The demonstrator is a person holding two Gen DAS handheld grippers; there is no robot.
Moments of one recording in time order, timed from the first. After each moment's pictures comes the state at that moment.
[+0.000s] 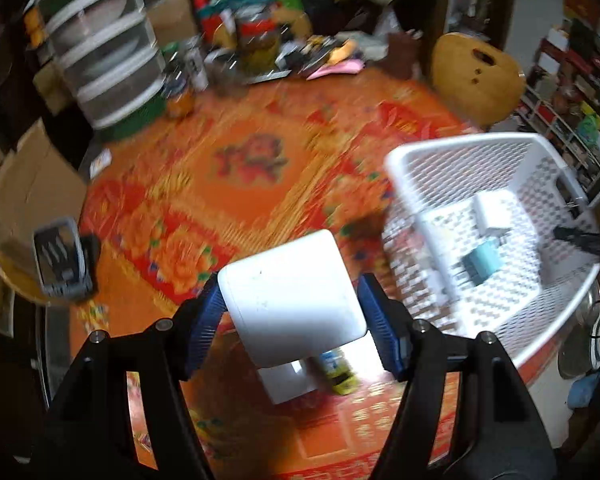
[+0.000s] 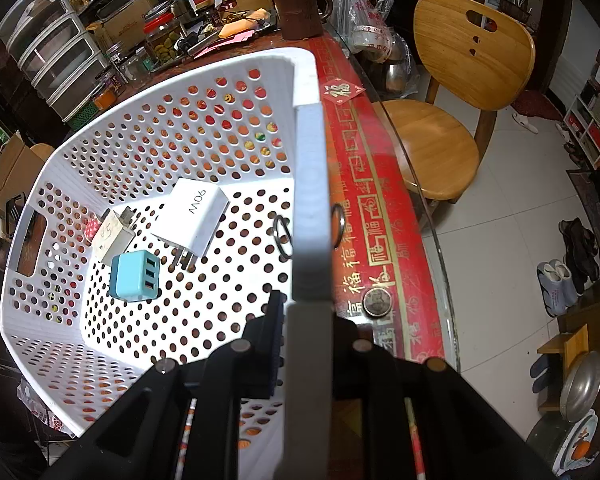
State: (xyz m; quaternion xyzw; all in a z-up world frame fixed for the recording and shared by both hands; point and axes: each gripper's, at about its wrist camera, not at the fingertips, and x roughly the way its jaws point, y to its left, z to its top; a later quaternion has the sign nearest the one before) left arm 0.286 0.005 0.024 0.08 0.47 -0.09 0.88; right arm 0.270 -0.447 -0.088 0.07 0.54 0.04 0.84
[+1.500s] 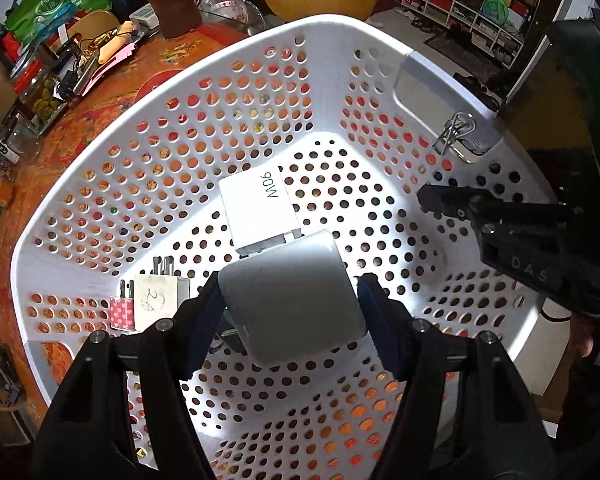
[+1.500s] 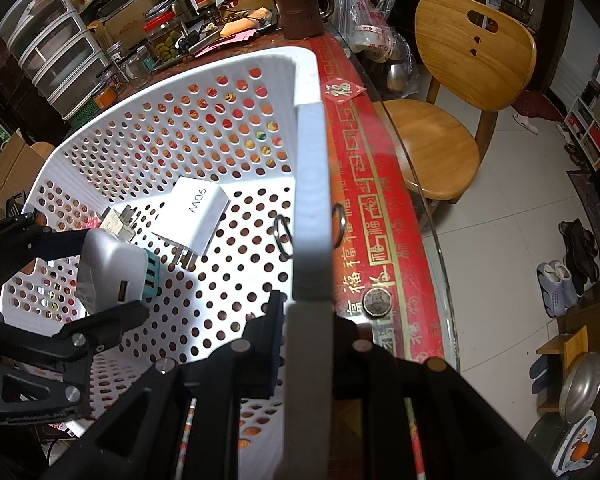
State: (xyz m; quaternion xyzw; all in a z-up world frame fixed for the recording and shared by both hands) left arm 0.294 -0.283 -0.057 0.21 0.54 -0.27 0.77; right arm 0.269 -0.444 -0.087 0.07 0.54 0.04 0.84
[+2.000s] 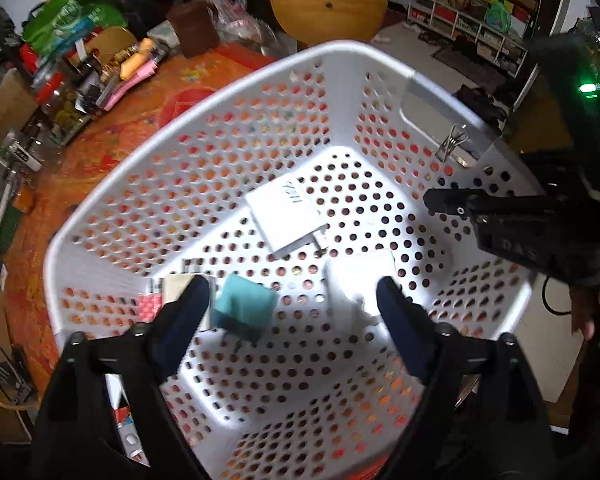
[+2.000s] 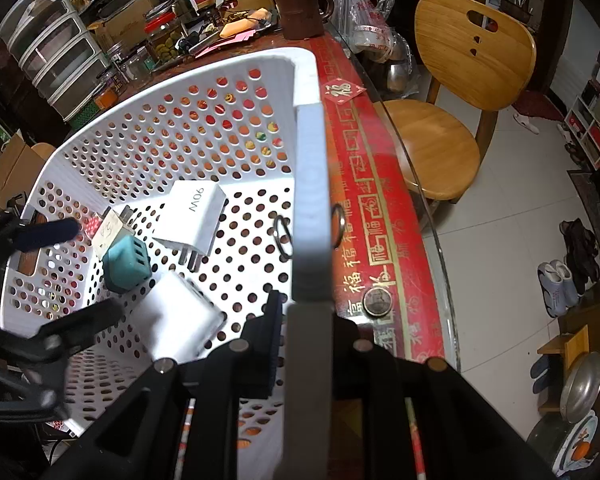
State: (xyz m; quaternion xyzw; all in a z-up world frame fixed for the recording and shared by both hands) left arm 0.281 -0.259 -0.028 0.21 0.50 -0.25 0.80; right arm 0.269 -0.441 -0.085 0.07 0.54 0.04 0.84
